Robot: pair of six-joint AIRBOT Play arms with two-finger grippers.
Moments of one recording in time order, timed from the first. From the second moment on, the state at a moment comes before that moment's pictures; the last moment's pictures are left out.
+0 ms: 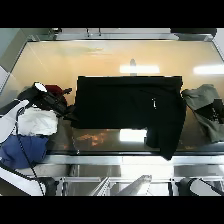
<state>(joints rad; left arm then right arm) 0.09 -1.81 1.27 0.96 -1.48 -1.08 -0.71 -1.21 0.92 -0.71 1.45 1.03</state>
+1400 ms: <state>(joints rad) 0.09 -1.82 1.37 0.94 -1.54 -1.08 -0.69 -1.37 0.53 -0.70 1.19 0.95</state>
